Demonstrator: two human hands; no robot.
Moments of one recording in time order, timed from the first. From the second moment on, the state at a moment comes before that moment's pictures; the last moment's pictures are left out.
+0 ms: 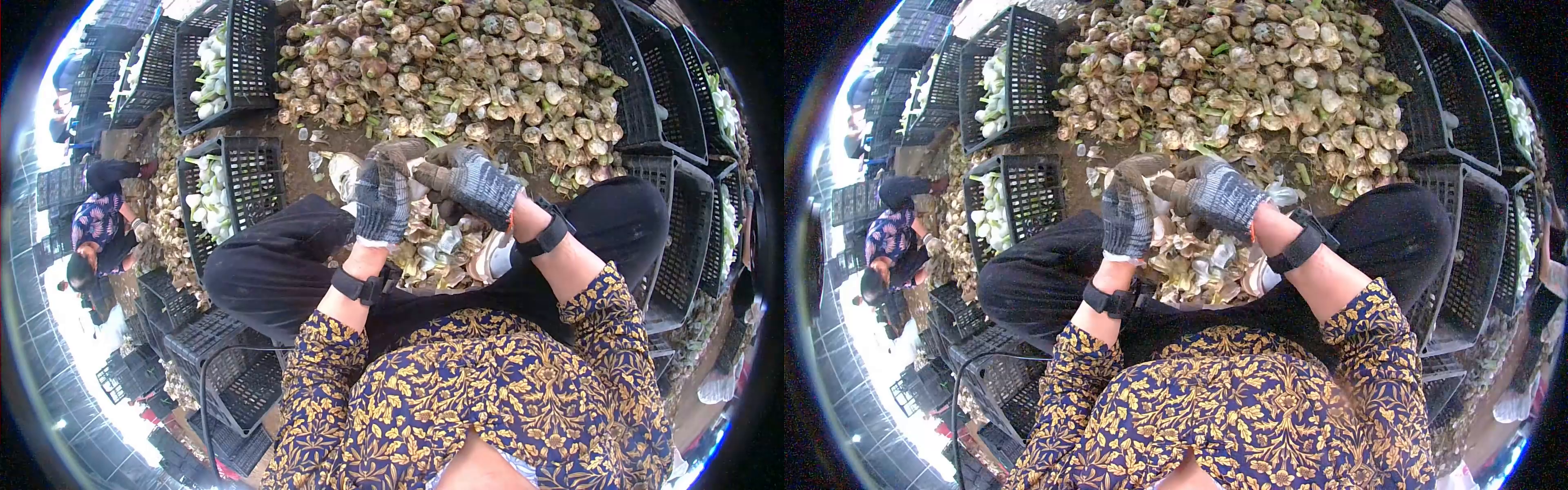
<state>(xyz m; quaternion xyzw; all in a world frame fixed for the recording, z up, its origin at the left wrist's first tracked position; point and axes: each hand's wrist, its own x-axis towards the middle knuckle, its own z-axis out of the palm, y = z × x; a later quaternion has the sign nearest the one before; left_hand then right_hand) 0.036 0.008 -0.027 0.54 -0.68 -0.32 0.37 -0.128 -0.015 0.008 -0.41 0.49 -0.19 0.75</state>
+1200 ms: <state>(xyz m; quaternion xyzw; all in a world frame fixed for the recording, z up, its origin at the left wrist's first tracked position) 0.009 -0.010 -0.018 0.51 -0.07 -0.74 0.43 -0.125 -0.010 -0.011 -0.41 0.48 -0.53 0.56</state>
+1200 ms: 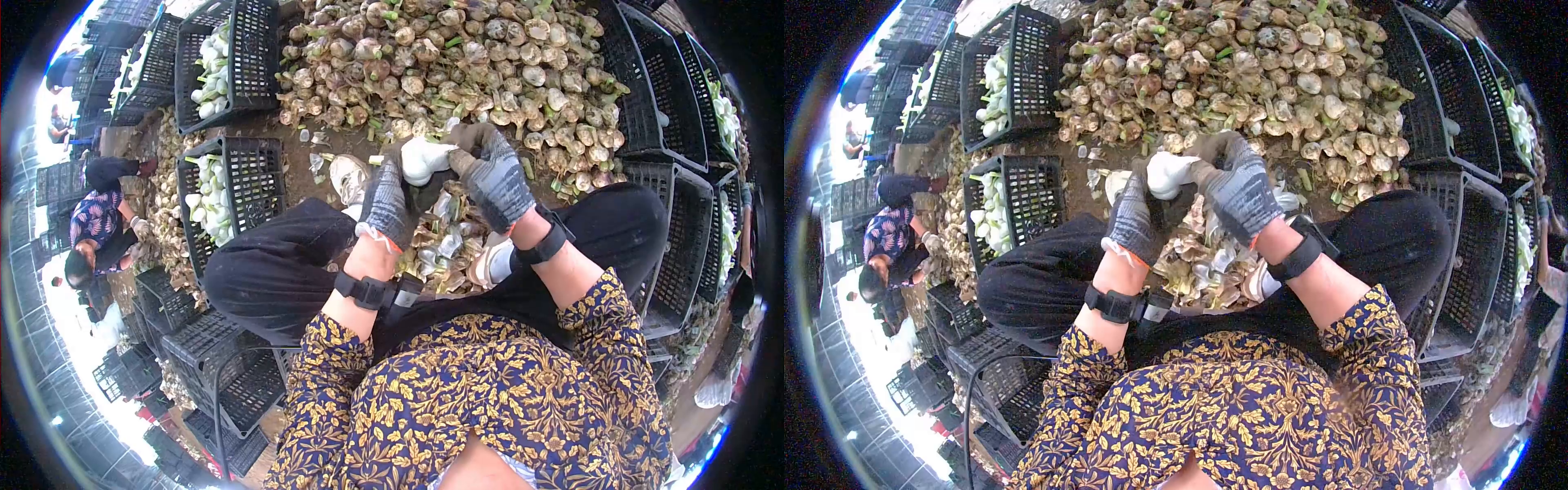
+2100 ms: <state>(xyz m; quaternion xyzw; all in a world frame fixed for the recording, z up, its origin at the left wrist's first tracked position) 0.032 -0.020 -0.068 0.40 0.08 -0.76 0.50 -0.120 -0.015 -0.008 -0.70 0.44 -0.31 0.47</state>
